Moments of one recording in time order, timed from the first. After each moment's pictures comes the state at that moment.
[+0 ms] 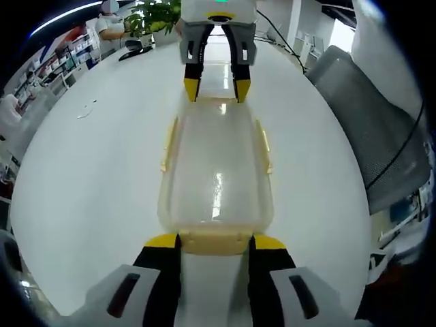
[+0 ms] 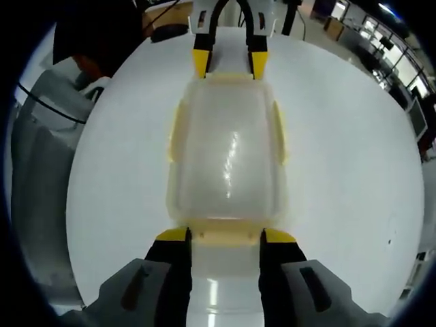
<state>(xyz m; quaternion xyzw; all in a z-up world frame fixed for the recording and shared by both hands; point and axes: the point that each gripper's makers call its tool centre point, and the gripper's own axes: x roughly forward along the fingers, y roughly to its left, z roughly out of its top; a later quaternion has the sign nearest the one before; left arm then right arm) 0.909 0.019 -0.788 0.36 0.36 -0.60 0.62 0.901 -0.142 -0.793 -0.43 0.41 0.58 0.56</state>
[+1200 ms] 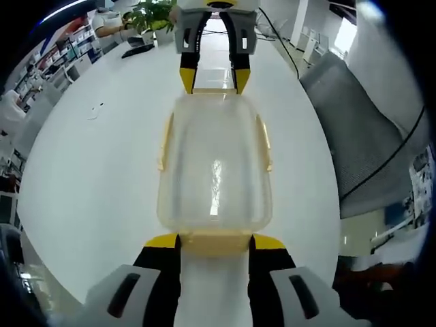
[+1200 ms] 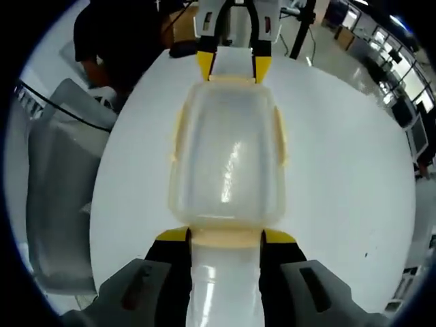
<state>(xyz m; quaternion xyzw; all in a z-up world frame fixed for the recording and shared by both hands) 0.875 0.025 -0.710 0.38 0.39 -0.57 0.61 0.882 -0.132 -0.713 -0.44 0.39 0.60 0.55</state>
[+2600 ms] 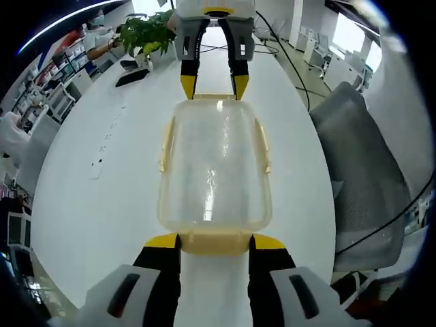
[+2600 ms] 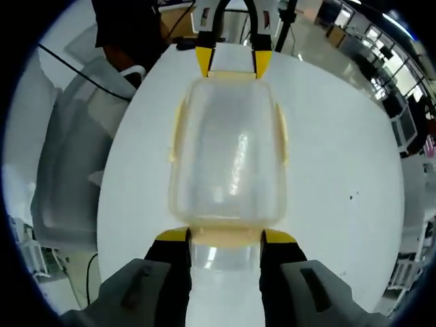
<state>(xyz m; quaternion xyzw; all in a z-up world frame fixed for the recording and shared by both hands) 0.899 -0.104 -0.671 0.39 0.36 -0.58 0.62 0.891 -0.263 -0.679 -0.44 0.39 0.58 0.56</state>
